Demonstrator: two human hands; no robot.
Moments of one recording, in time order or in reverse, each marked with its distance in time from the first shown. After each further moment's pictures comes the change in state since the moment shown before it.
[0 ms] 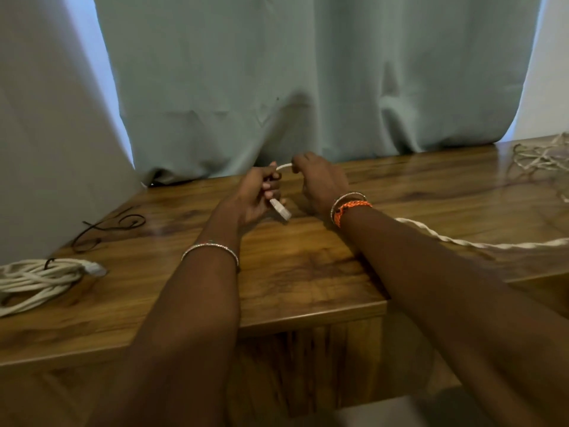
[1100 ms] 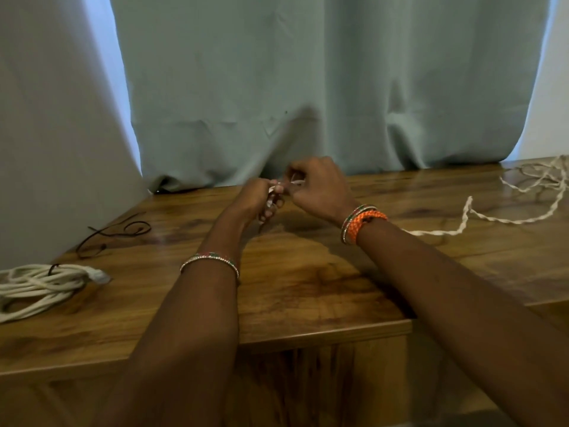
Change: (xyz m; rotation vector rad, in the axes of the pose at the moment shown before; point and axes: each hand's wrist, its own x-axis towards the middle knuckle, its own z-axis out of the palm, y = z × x) left_hand 0.003 0.006 -0.010 0.383 0.167 0.050; right_hand -0.003 -0.028 -0.031 0.310 0.084 0.018
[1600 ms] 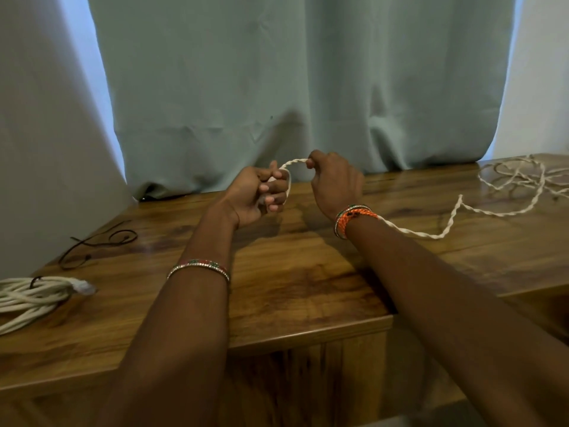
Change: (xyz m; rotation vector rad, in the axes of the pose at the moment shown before) left_hand -0.021 0.026 0.009 -0.383 -0.514 0.009; right_hand 0.004 0.034 -0.004 -0.268 0.244 0.228
